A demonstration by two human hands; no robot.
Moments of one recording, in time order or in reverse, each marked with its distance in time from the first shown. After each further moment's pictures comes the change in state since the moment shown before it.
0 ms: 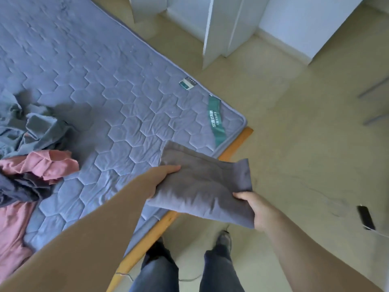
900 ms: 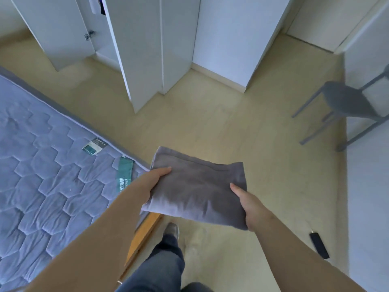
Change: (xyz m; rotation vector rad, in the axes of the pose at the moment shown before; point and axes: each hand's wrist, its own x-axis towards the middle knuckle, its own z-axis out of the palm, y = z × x) left_hand 0.027 0.257 0.315 0.012 -0.084 0.144; right_hand 0.092 -0.221 -0.289 0.243 0.192 -0.070
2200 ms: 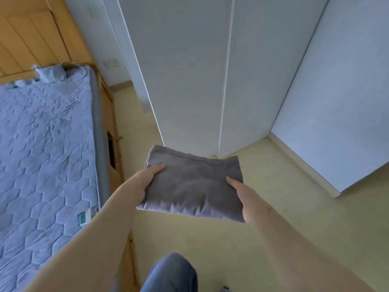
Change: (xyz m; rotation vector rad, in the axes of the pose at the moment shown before) left_hand 0.149 0.430 0.114 -0.404 0.501 0.102; right_hand 0.273 -0.542 0.094 -0.369 -0.501 -0.140
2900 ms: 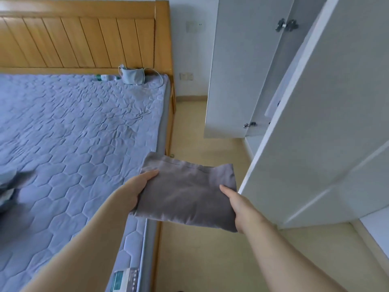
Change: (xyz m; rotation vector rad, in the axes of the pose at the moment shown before) left_hand 0.188 0.160 -0.295 -0.348 0.238 -0.003; right_hand 0.125 -0.169 0.398 -0.356 -0.218 0.045
